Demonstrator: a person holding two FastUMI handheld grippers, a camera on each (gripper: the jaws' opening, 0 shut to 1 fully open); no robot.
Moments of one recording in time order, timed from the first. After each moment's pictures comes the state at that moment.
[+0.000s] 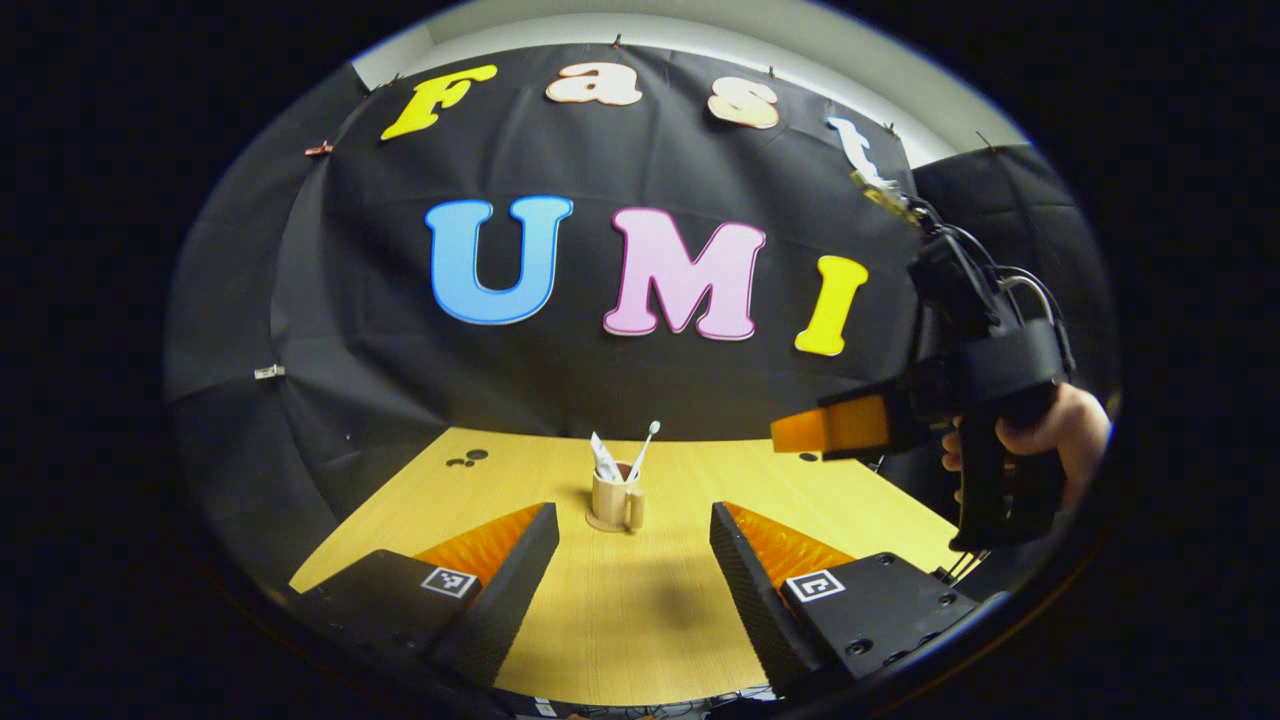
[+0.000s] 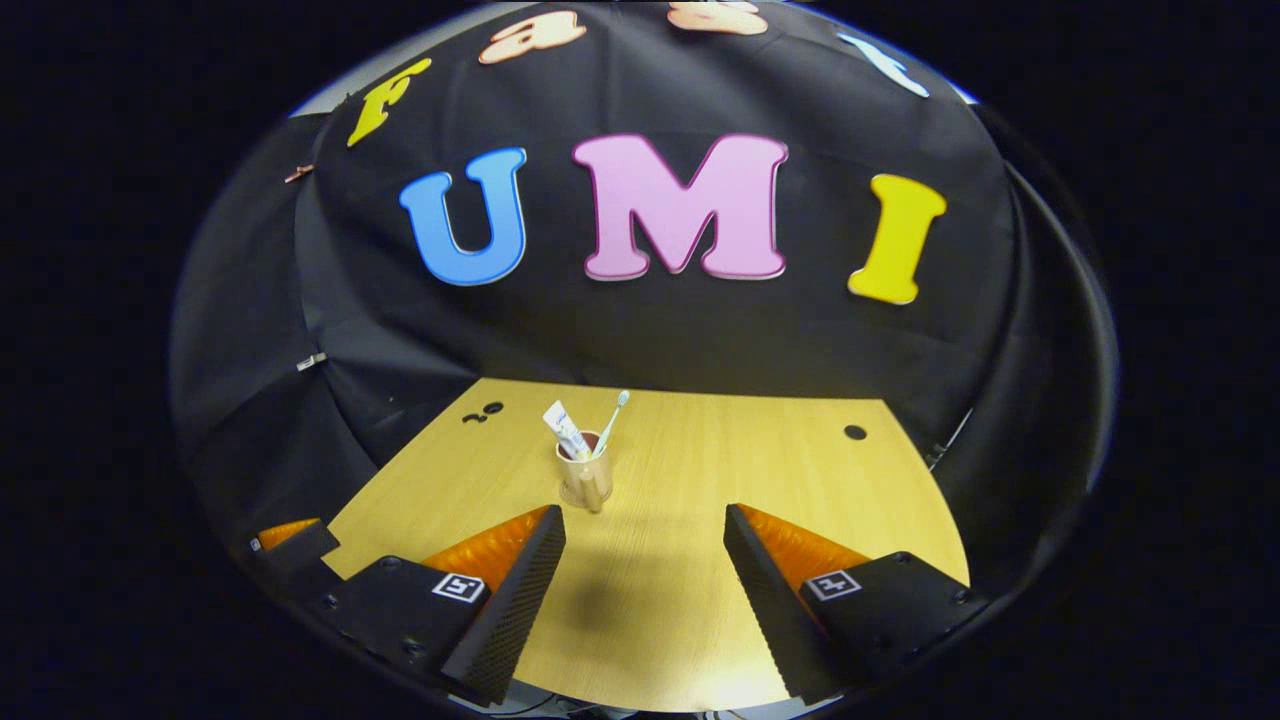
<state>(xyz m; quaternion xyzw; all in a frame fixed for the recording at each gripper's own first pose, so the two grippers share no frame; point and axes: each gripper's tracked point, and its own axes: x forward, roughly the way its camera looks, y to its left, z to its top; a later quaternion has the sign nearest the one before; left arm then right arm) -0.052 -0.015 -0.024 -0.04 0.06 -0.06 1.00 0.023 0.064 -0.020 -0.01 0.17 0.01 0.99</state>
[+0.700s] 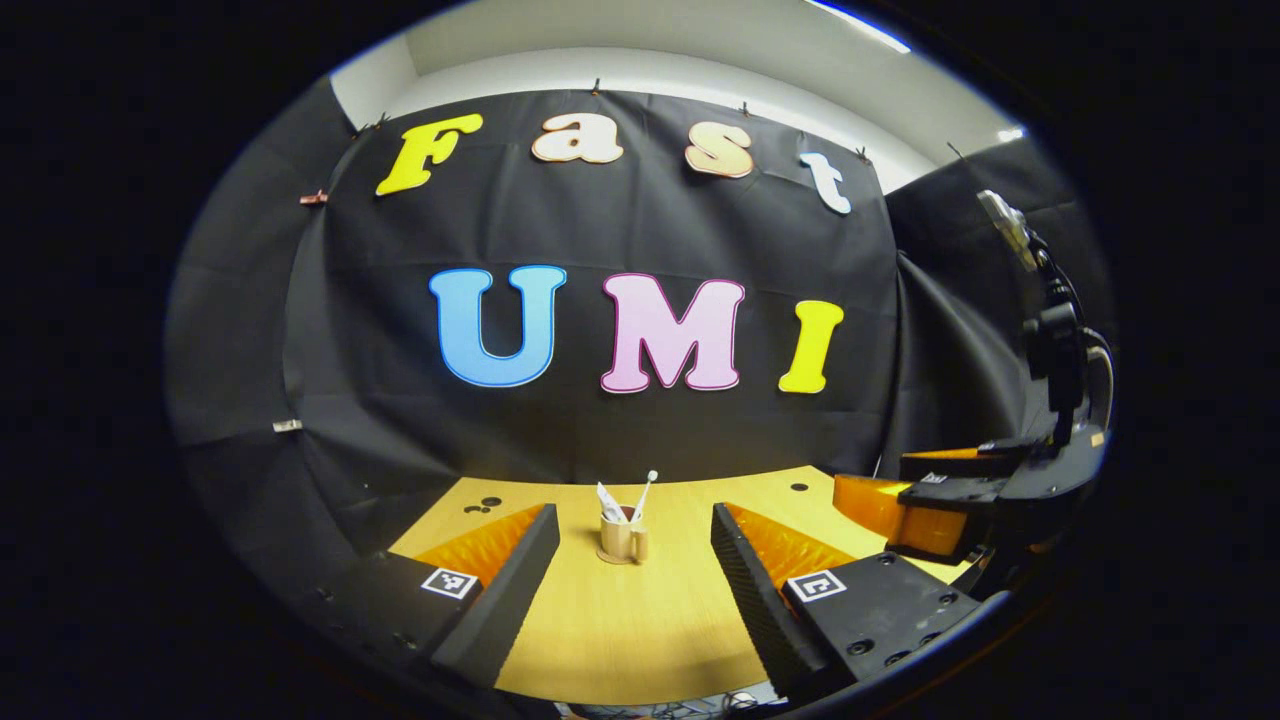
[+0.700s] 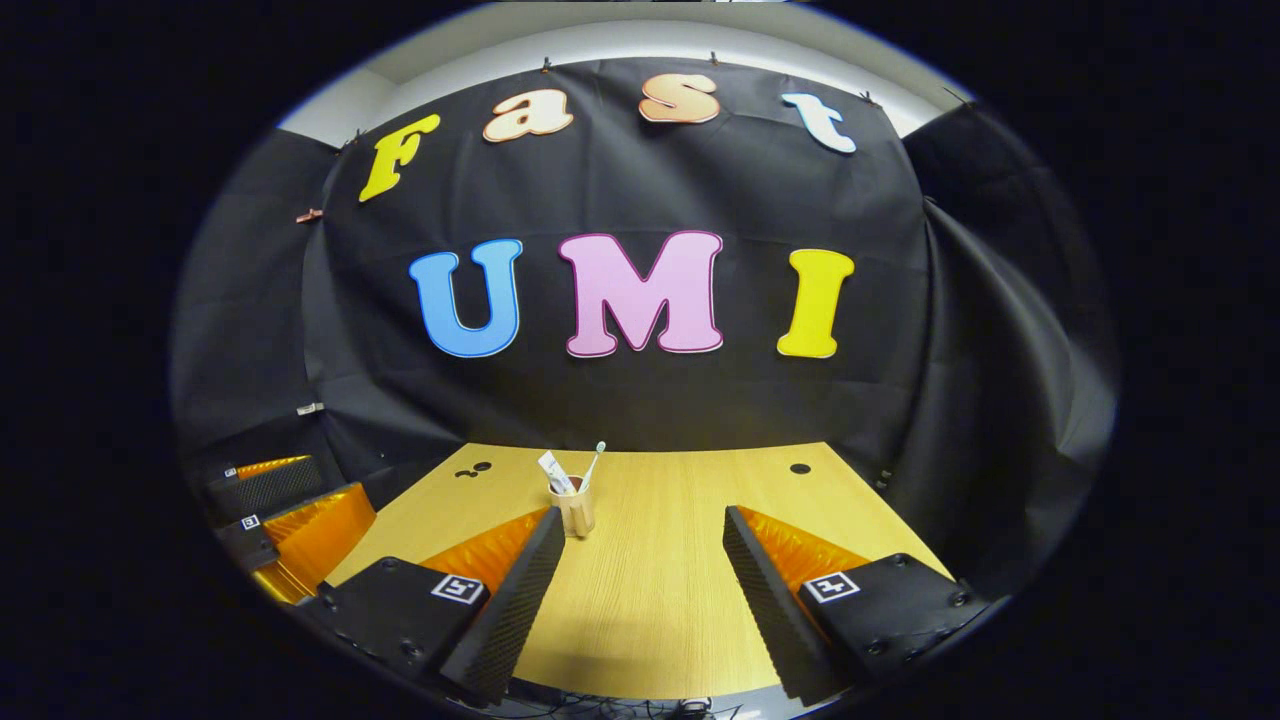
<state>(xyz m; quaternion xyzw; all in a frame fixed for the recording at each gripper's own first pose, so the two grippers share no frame) -0.105 -0.005 0.023 -0.04 0.01 -0.07 1.00 -0.083 0.066 -0.004 0.02 0.07 -0.03 1.00</state>
